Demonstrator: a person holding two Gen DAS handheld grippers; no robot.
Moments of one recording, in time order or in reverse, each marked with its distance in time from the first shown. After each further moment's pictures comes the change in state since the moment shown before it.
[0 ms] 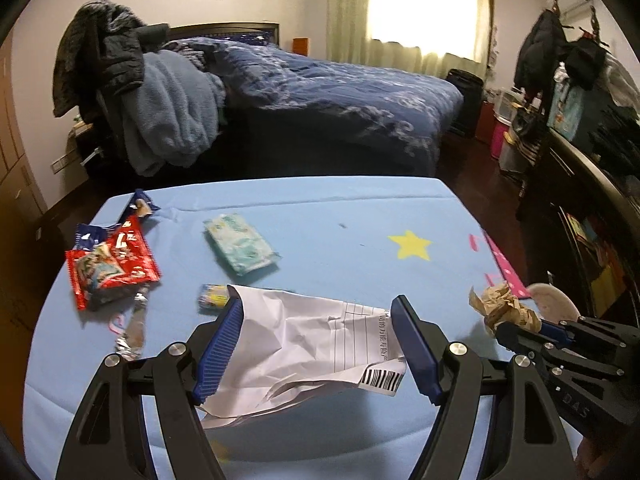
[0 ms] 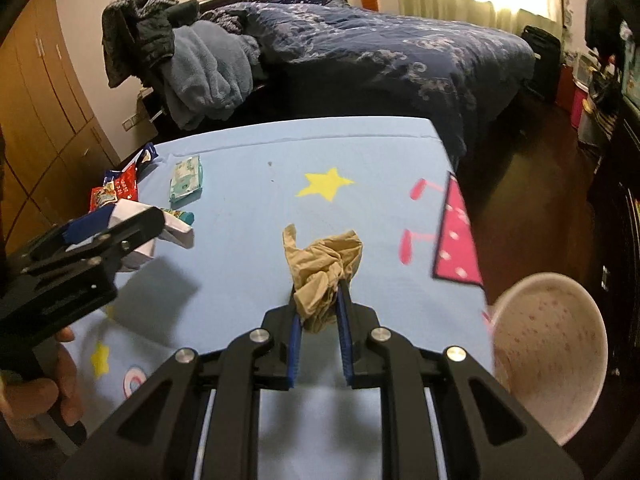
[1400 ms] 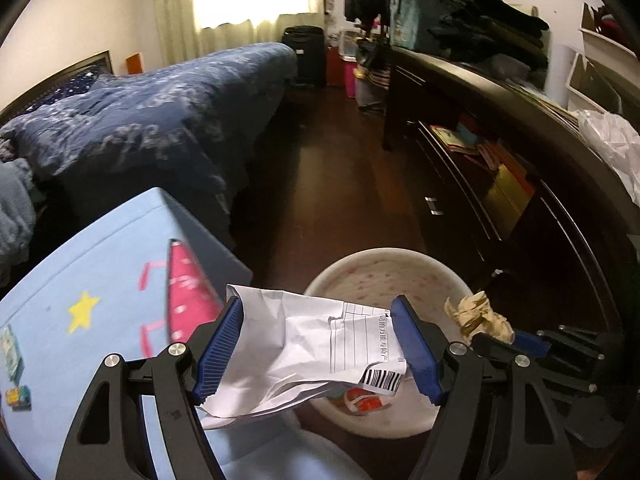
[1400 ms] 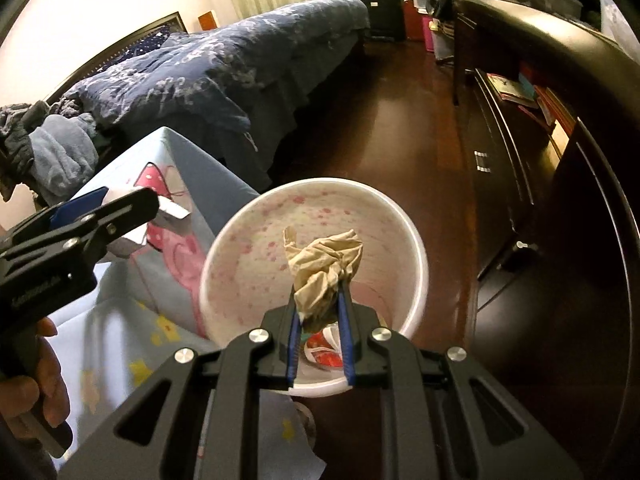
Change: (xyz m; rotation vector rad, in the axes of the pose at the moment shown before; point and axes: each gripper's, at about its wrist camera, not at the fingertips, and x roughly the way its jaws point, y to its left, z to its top) left arm 0.045 -0.276 0.000 0.406 0.082 -0.350; right arm -0.071 -0.221 -0.108 0.426 -0.018 -0.281
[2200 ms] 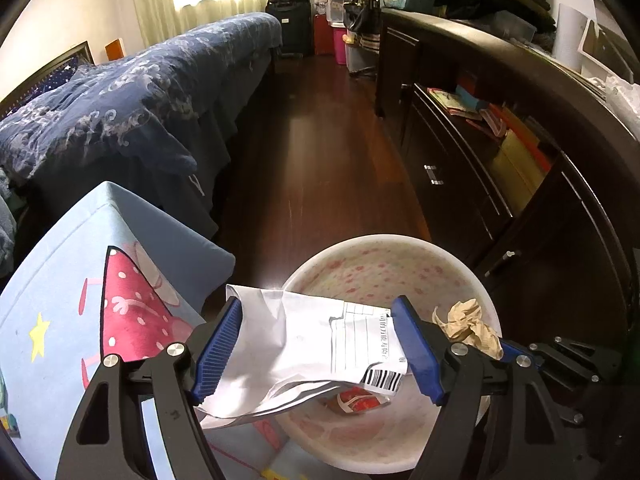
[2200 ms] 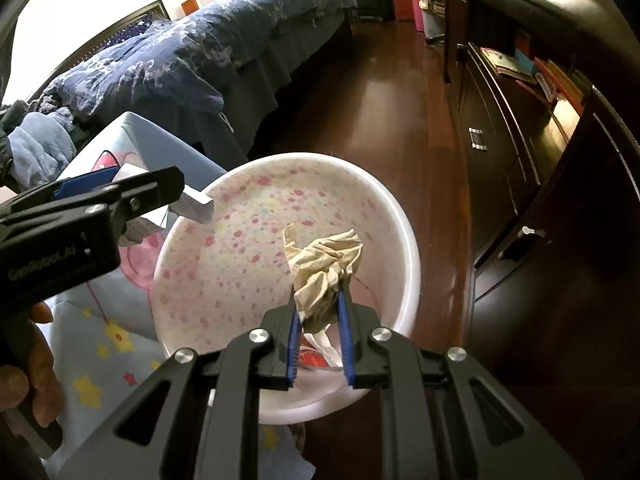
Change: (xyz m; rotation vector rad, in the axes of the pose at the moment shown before) left arm 0.059 -0.023 0.013 0.041 0.122 -0.002; right arm 0.047 -0.017 0.003 0.024 0.066 -0.028
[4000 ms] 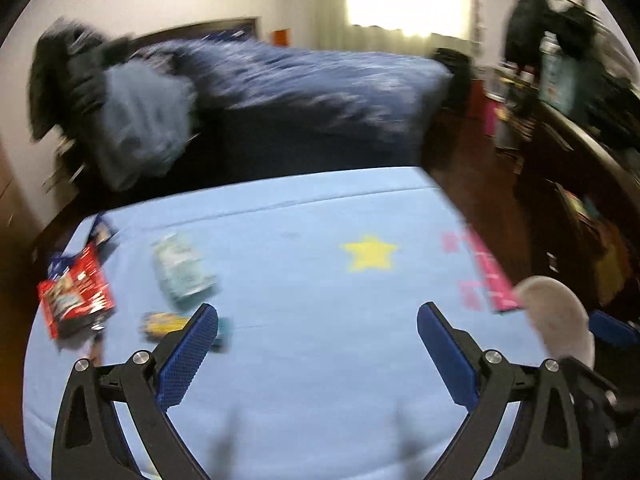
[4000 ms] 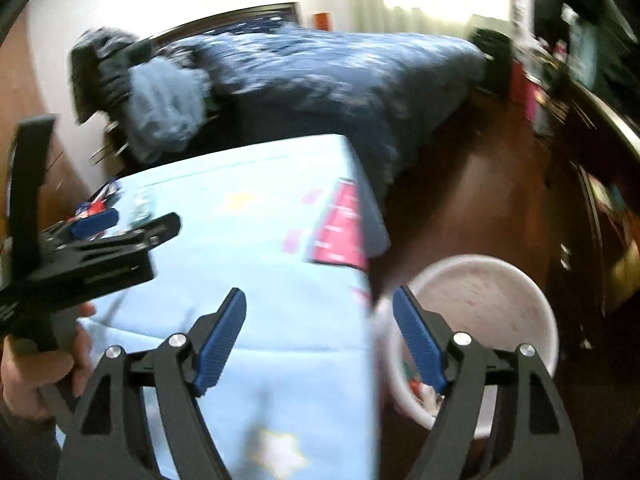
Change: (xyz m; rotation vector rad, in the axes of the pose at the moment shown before) left arm -0.134 0.228 -0.114 -0.434 -0.126 0.349; right arm -0.078 0.229 0.000 -0.413 -0.134 0.231
